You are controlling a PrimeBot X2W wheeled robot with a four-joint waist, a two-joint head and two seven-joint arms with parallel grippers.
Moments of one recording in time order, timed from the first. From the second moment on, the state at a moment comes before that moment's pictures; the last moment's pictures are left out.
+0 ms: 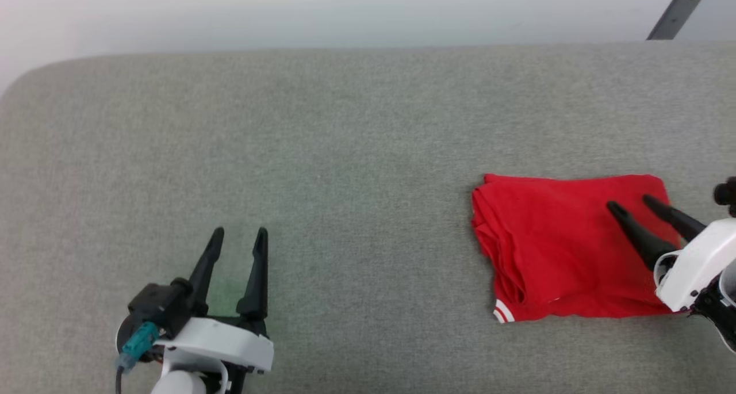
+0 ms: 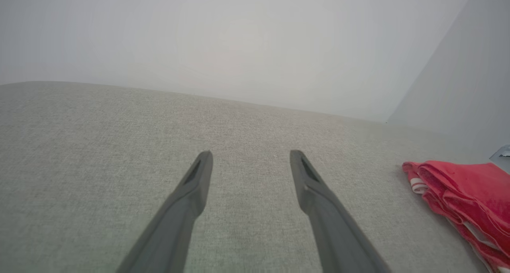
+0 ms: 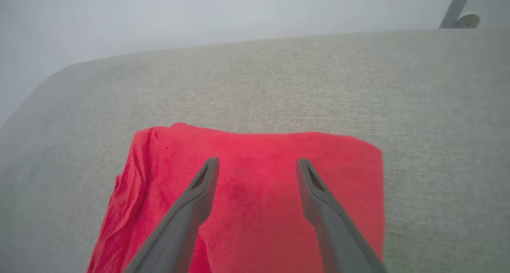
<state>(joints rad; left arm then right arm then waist) -0.17 0.11 -0.07 0.23 -0.32 -0.13 -0.26 -0.44 -0.63 0.45 0.29 0.94 0.13 0.17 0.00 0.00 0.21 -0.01</state>
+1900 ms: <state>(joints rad) 0.18 0.11 0.01 -0.04 -0.24 -0.13 -0.26 0.18 -0.27 -0.08 -0.10 0.43 0.13 -0.25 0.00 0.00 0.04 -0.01</state>
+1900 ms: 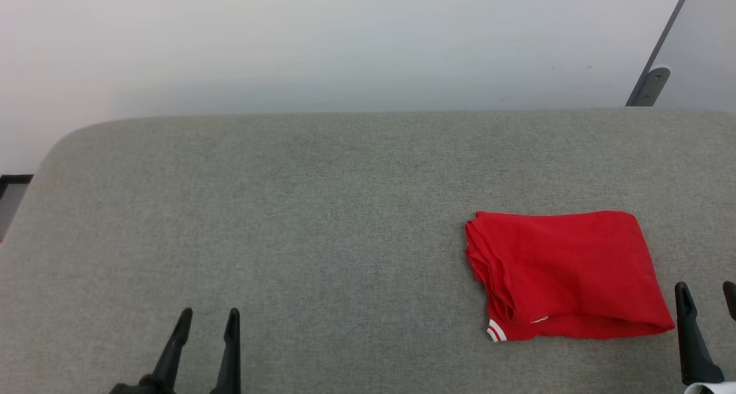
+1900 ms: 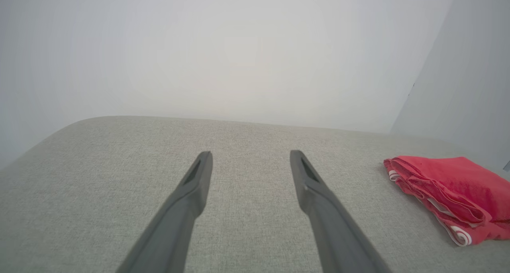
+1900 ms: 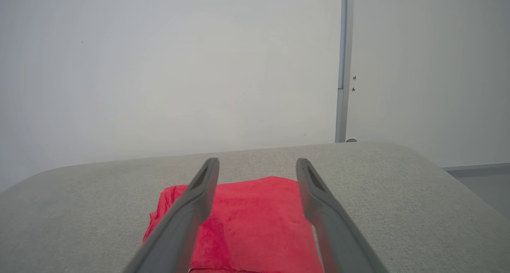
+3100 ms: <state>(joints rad) -0.12 0.10 -0.13 0.01 -0.24 -0.13 -0.26 -0.31 -0.77 0.15 0.12 0.80 0.13 0.78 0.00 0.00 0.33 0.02</state>
